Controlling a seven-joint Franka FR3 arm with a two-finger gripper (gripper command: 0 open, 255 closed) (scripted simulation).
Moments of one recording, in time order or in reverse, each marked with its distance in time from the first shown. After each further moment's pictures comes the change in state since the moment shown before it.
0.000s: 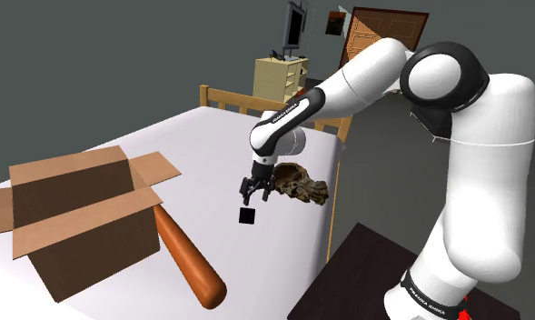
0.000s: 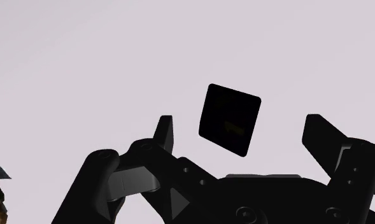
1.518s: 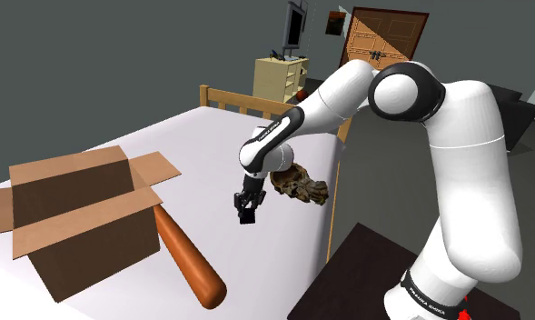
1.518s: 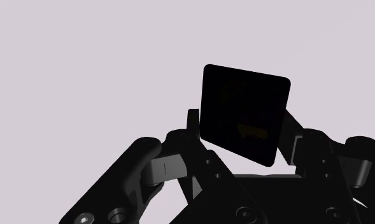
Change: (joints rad) arm 0.000 0.183 0.029 0.094 0.044 0.108 -0.032
